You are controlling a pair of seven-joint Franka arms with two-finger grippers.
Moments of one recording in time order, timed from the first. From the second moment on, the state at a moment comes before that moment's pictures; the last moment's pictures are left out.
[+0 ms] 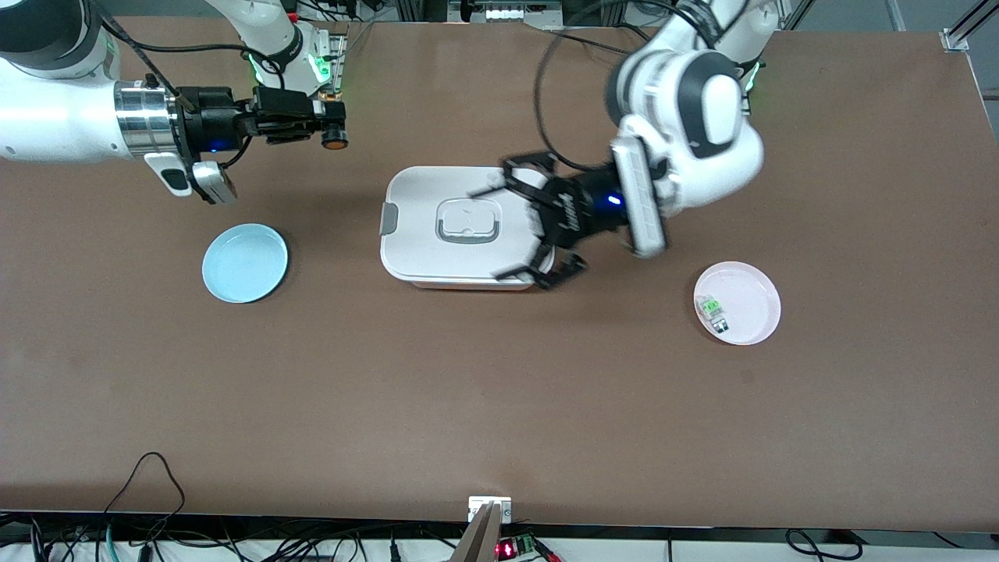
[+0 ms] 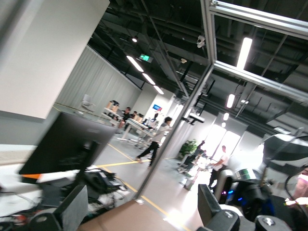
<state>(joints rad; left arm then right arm) -0.05 0.33 -0.51 -1.64 -2.06 2.44 1.82 0.03 -0.02 0.08 -1.92 1.09 1.52 -0.16</state>
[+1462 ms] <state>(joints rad) 0.67 0.31 -0.40 -1.64 -0.60 2.21 1.67 -0.01 0.27 -0.10 -2.24 0.17 2.38 -1.66</state>
